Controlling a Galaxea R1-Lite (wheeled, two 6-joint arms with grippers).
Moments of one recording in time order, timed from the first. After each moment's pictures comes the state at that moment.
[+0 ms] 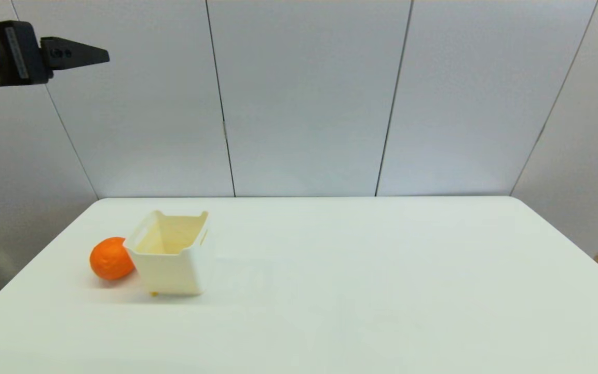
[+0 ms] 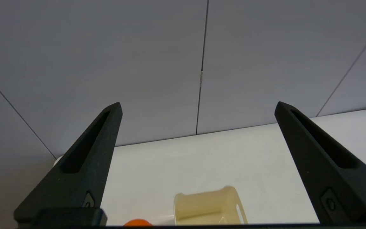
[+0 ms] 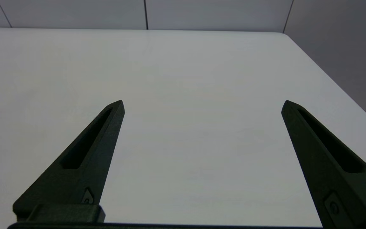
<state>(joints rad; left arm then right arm) -0.07 1.33 -1.39 0.13 -0.13 0.02 0.00 0.00 0.00 0.00 0.00 -0.02</state>
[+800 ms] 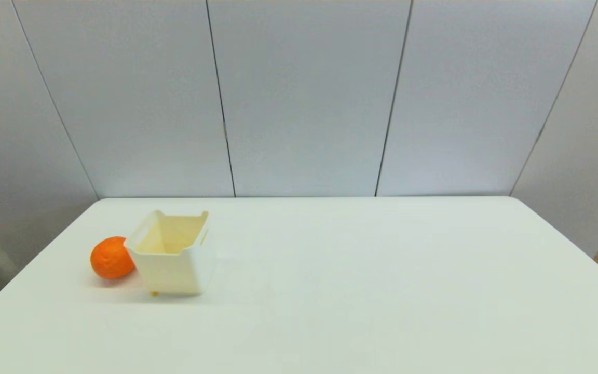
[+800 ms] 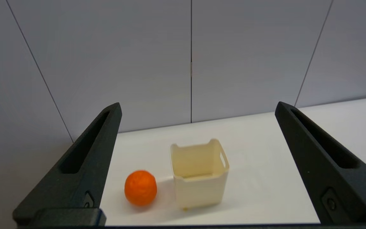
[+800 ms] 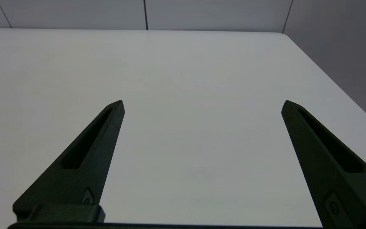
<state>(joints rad) -0.08 0.73 -0.95 0.14 -0.13 0.03 0.00 0.00 0.00 0.00 0.00 -0.02</state>
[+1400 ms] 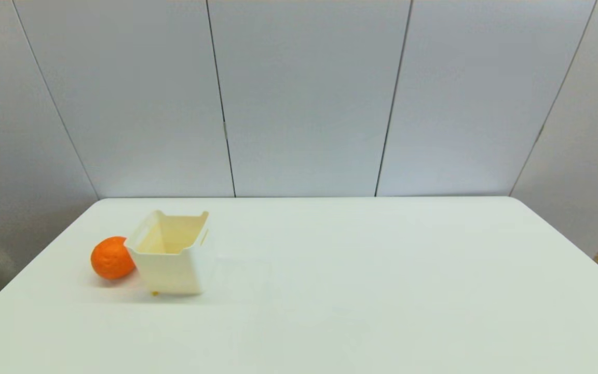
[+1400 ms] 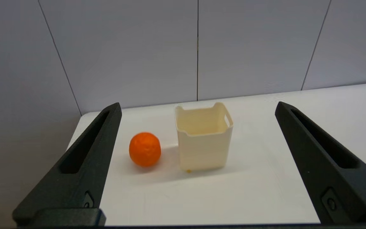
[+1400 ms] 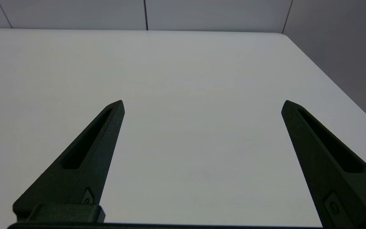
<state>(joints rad) -0.04 0.38 -0.63 0.14 -0.12 0.04 0.00 0.00 0.00 0.00 0.00 -0.02</state>
